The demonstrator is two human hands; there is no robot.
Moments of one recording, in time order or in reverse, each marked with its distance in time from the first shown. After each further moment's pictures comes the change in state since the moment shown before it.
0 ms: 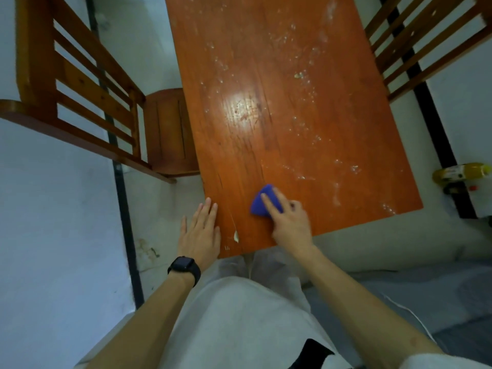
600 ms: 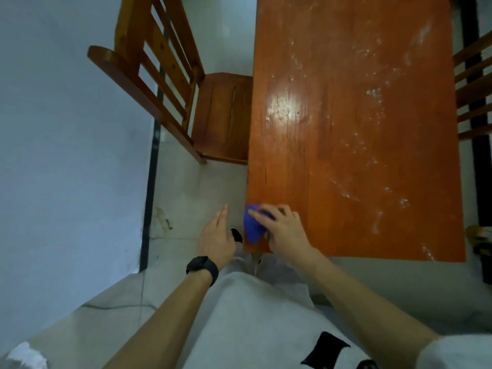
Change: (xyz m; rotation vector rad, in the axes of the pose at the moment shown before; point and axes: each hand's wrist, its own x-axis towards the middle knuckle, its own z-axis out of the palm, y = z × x) left_hand -0.030 -0.026 0.022 -0.447 0.073 -0.308; right_hand 0.020 -0.076 -0.005 0.000 -0.205 -0.482
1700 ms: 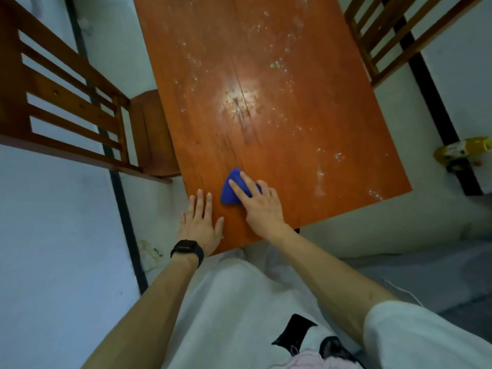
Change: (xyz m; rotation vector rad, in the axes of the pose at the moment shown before) left_hand 0.031 0.087 0.016 0.553 -0.245 0.154; right_hand -0.023 0.064 0.005 -0.022 0.262 0.344
